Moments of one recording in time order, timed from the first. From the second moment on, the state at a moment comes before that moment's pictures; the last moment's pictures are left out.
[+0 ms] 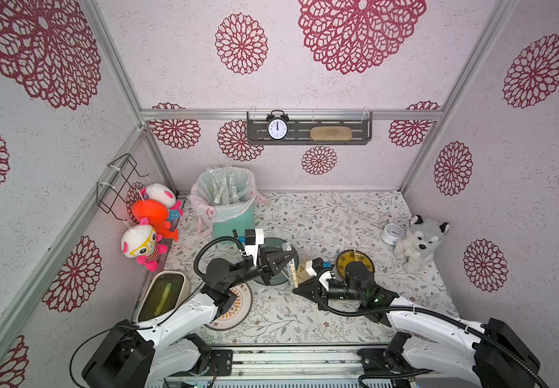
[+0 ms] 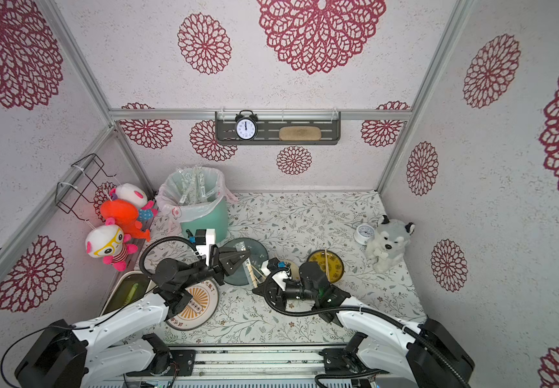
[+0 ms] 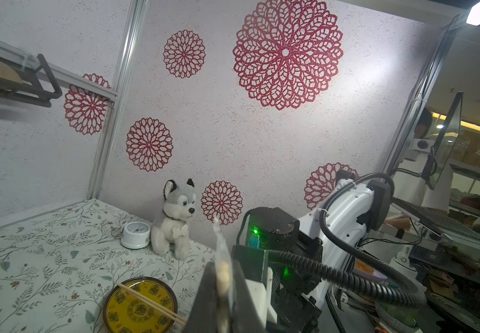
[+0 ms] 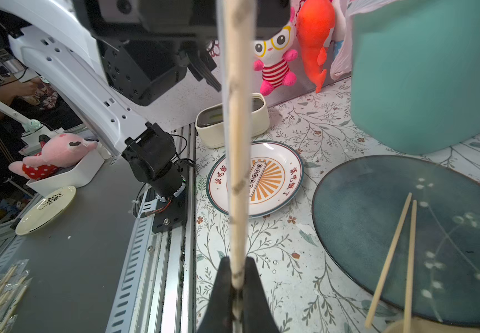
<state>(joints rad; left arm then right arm) -0.67 1.18 0.46 1.09 0.60 -0.55 0.83 1.07 0.45 0.38 -0.64 0.14</state>
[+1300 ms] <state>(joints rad) -0.81 1.30 0.50 1.08 0.52 -0.45 0.77 0.96 0.60 -0.09 -0.68 0.06</state>
